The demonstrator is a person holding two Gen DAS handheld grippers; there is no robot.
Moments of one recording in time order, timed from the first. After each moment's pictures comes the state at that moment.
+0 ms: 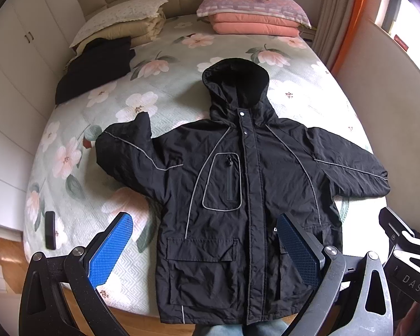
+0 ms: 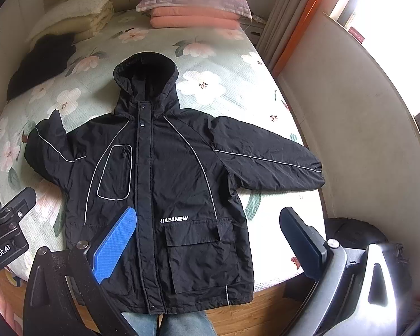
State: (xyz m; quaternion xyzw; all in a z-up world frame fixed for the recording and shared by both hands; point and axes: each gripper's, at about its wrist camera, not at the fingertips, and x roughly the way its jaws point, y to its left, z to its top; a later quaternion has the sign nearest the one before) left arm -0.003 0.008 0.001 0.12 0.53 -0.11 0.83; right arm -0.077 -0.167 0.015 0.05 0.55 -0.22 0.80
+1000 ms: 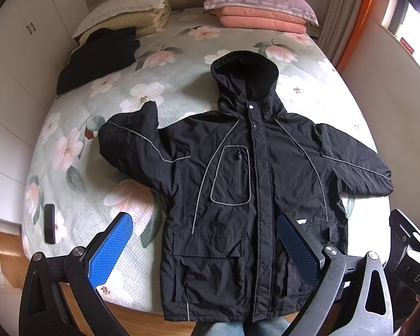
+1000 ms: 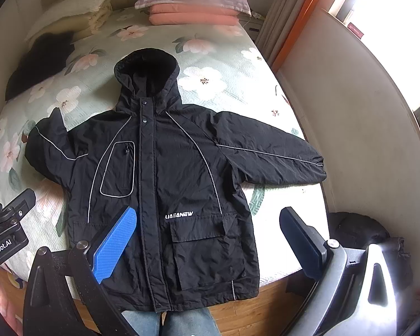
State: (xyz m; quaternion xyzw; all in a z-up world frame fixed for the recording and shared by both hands) left arm 0.009 0.030 -0.014 0.11 0.55 -0.11 0.82; right arm -0.078 -0.155 0.007 0.06 0.56 -0.23 0.79
